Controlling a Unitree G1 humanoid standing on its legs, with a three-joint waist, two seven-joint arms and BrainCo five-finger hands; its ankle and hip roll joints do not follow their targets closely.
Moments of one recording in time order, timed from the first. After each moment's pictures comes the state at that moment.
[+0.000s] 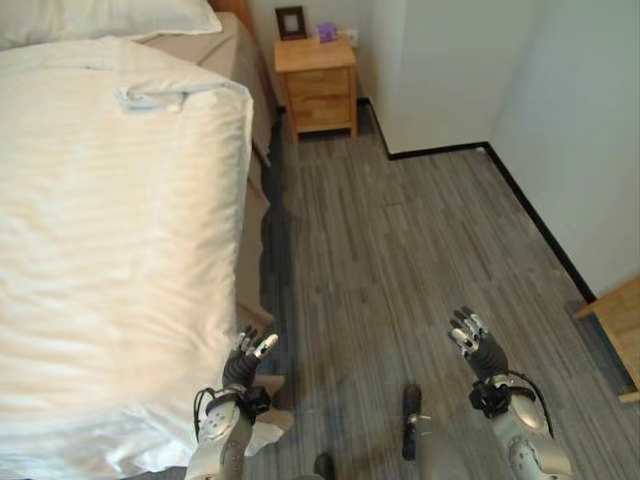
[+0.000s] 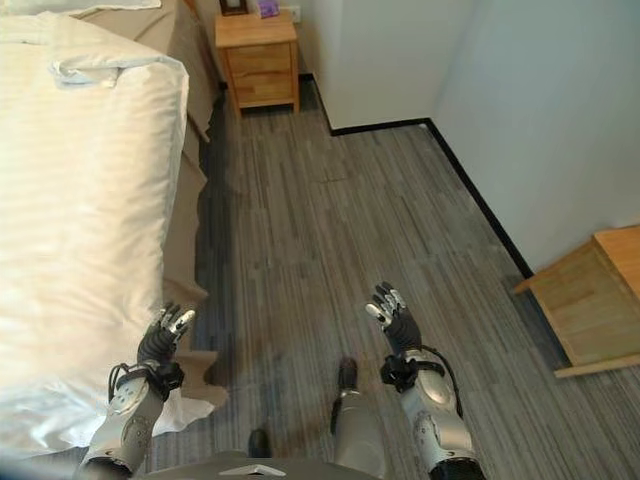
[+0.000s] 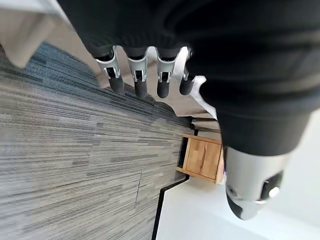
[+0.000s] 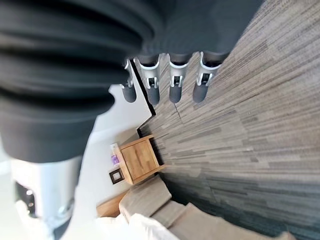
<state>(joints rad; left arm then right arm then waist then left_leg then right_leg) 0.10 0.23 -0.01 0.41 -0.53 -0.12 0.08 0.13 -0.23 0.08 0.22 0.55 -0.09 0.07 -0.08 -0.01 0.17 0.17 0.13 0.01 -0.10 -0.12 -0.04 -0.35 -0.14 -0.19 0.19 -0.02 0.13</state>
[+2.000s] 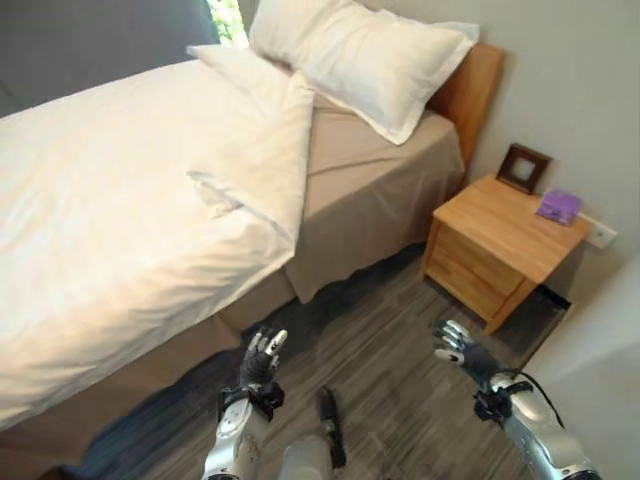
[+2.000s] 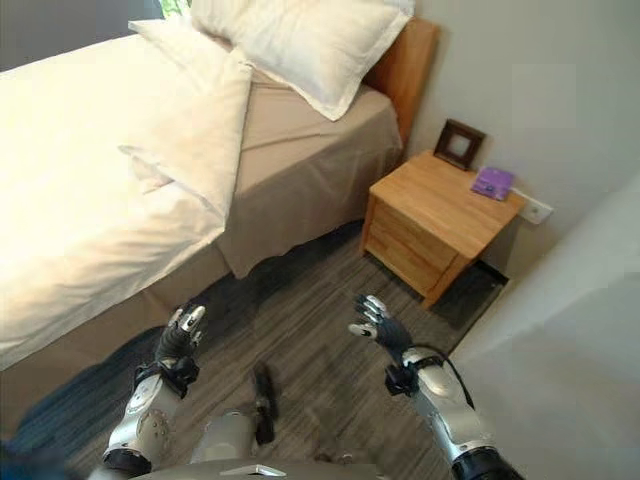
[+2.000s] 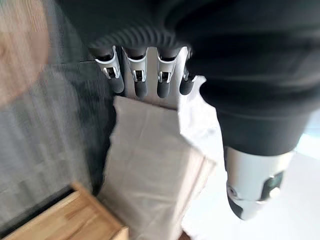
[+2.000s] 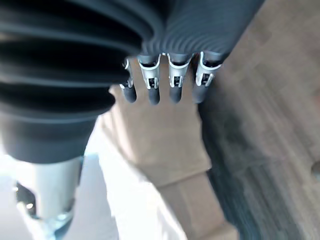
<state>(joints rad) 0.08 0.19 -0.01 0.47 -0.66 -0.13 0.00 0.07 -0.38 0.29 0.22 0.47 -0.06 0.21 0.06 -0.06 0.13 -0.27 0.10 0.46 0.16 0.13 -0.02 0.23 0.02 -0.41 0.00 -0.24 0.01</state>
